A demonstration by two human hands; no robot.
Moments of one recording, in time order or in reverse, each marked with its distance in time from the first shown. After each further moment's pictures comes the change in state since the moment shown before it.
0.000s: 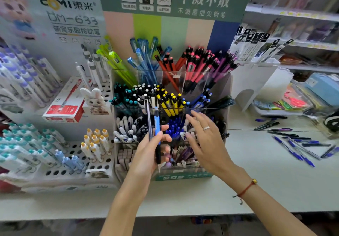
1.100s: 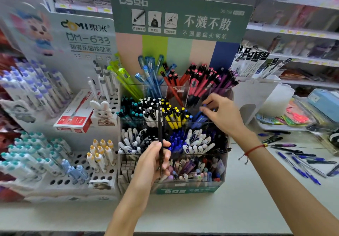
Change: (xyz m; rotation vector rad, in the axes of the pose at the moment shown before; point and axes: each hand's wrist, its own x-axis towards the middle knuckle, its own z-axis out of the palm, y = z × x) left_hand -0.001 0.001 -0.005 0.003 -0.066 0.027; right_hand 0.095 0.025 -0.063 0.102 0.068 0.162
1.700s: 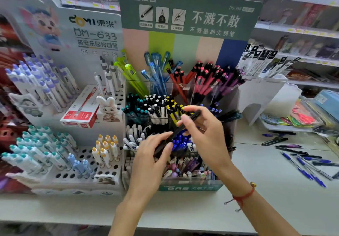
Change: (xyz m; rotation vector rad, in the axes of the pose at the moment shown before) left_hand 0.010 -0.019 -0.024 0.860 0.194 0.479; right_hand -0.076 -0.087 0.017 0.813 0.009 0.020
